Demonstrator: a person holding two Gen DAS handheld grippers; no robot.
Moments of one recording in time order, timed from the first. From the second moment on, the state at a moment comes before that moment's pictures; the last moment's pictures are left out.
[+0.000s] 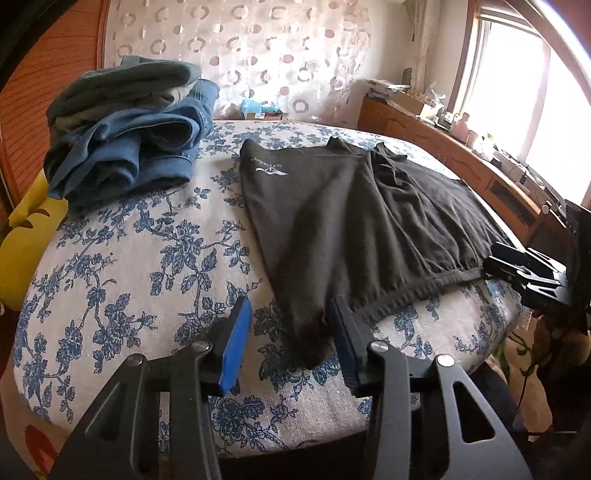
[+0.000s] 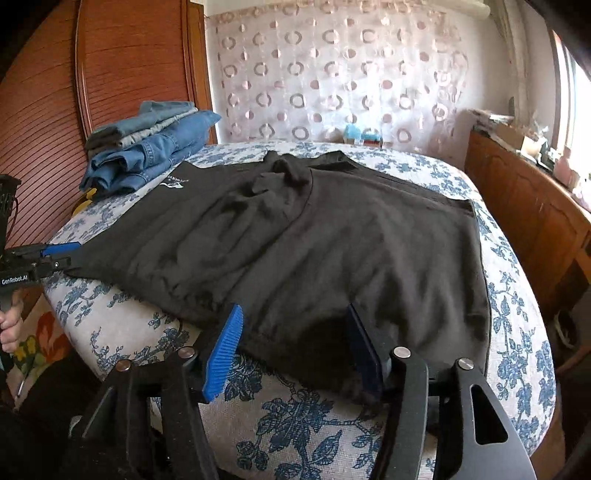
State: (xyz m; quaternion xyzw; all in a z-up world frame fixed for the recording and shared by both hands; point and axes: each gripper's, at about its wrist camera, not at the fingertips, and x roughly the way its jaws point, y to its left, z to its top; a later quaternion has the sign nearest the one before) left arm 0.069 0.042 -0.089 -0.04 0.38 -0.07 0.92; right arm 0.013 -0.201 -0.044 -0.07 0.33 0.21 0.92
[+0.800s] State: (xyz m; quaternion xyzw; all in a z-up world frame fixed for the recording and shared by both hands) left arm 0.086 0.022 -0.072 -0.02 0.38 -0.09 0.92; right arm -0.006 -0.222 -0.041 -0.03 0.30 0.19 0.93
